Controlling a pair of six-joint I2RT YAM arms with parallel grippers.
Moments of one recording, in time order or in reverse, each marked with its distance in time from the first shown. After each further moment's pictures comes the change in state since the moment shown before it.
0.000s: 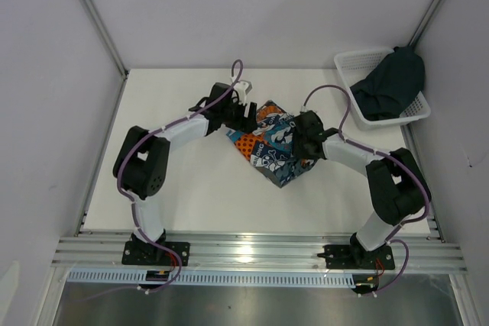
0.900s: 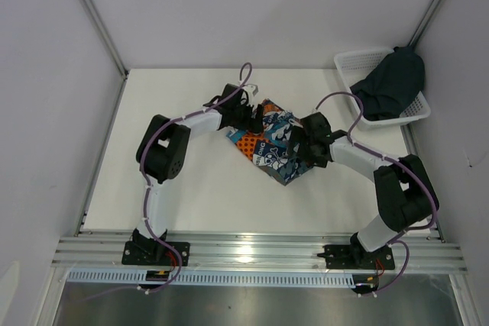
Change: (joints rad) left arm -0.006 0.265 0.208 -0.055 0.013 -0.048; right arm -0.037 -0.054 -0.021 -0.043 -0.100 0.128
